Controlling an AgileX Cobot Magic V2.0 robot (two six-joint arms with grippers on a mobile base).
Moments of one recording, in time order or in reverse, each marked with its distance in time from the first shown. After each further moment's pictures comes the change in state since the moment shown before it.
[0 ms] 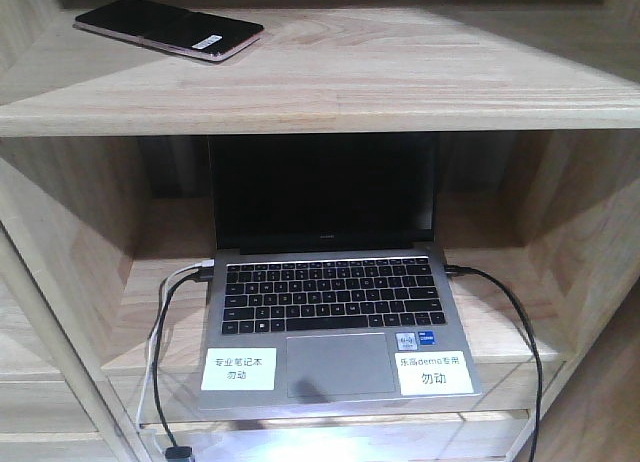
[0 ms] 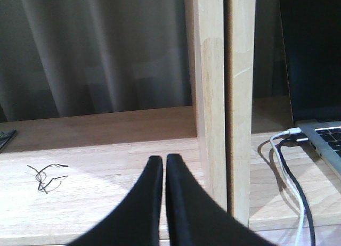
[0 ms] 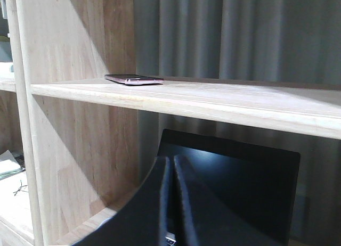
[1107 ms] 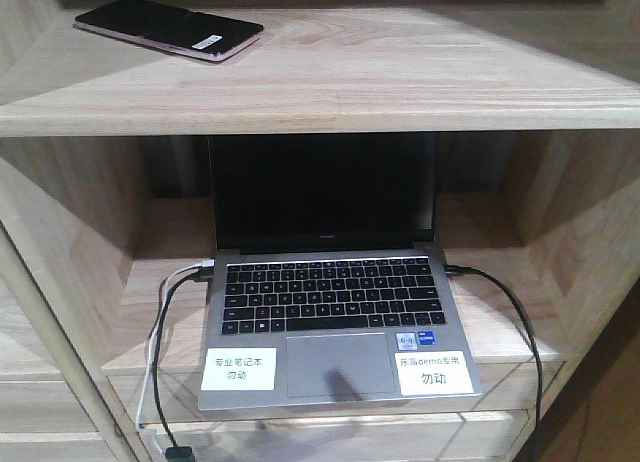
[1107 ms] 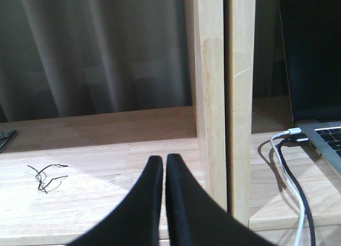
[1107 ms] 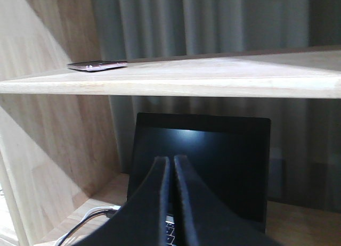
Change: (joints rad) left arm 0.000 0.000 0.000 0.000 0.000 0.000; right arm 0.000 0.000 0.000 -0.605 0.007 0.677
